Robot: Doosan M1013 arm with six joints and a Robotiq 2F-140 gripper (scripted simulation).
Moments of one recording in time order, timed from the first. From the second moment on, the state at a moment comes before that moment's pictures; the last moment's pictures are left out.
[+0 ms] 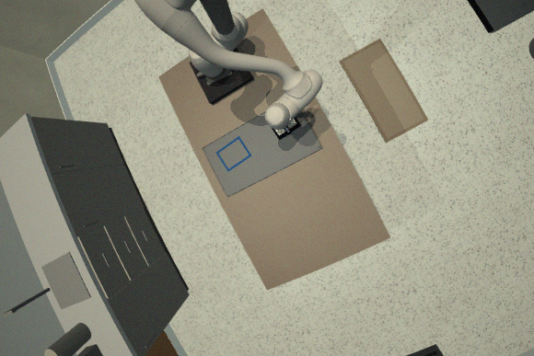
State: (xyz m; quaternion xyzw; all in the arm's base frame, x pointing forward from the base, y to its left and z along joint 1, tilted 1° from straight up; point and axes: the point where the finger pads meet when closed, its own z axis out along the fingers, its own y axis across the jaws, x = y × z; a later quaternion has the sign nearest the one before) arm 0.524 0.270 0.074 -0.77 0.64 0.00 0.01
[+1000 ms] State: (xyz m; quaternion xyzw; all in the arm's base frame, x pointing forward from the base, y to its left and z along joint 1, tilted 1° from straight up) arm 0.526 0.244 0.077 -0.77 0.63 0.00 0.01
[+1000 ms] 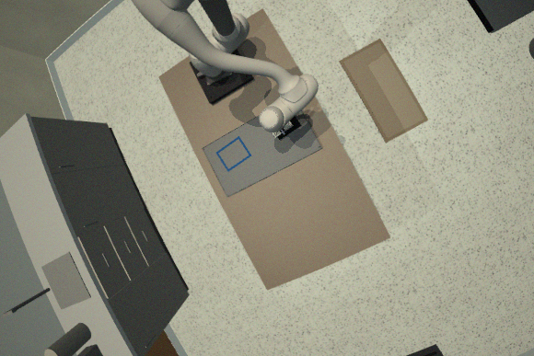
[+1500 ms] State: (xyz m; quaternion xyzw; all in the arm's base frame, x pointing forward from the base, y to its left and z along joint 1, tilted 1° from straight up) arm 0.532 0.198 0.075 -0.77 0.63 0.00 0.01
